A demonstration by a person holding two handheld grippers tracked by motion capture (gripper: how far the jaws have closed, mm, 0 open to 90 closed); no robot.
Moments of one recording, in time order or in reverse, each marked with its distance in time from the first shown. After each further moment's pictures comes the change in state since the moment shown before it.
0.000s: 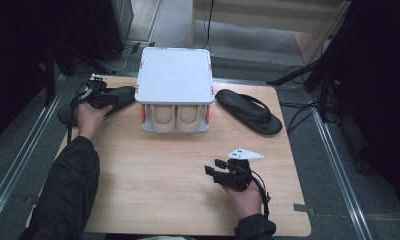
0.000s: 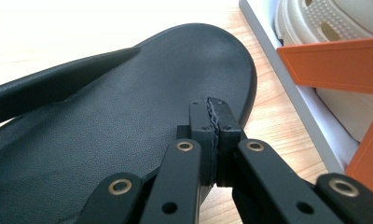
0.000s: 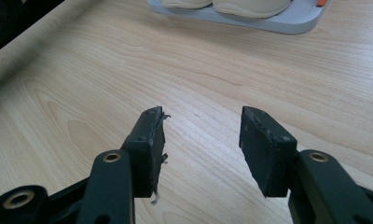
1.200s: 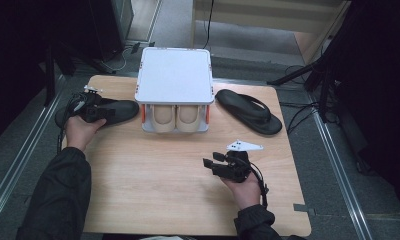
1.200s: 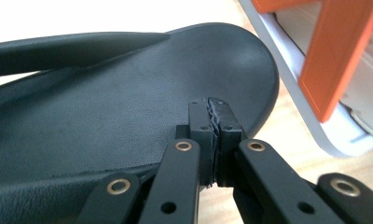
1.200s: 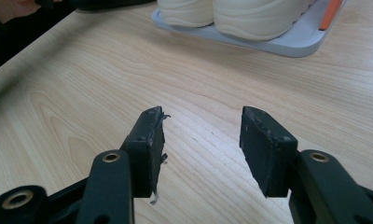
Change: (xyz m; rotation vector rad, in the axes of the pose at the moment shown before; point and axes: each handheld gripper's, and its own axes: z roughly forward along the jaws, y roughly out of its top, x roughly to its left) left arm -0.011 -0.041 -0.040 0.075 -0.062 0.018; right arm -0.008 0.018 0.008 -0.016 0.038 -0.010
